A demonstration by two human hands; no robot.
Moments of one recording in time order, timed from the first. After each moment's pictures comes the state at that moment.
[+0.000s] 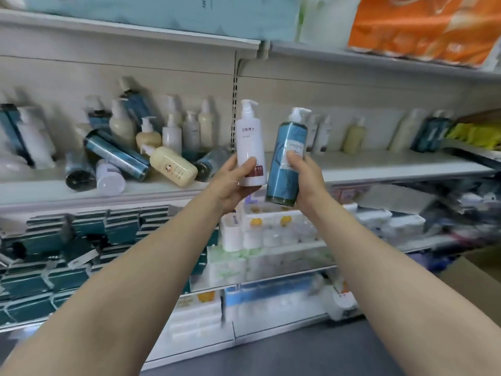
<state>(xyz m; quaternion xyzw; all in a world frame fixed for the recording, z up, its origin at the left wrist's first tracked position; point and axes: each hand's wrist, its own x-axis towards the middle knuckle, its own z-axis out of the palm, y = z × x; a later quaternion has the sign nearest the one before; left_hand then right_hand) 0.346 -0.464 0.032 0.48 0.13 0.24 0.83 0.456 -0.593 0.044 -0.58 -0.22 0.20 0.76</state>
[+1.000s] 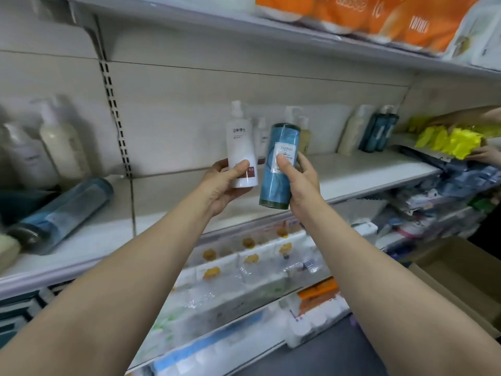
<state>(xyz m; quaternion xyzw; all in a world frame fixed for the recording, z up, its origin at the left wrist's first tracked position) 0.667 -0.467 0.022 0.48 0.16 0.17 0.85 0.744 -0.623 0.030 -0.59 -0.16 0.09 0.79</state>
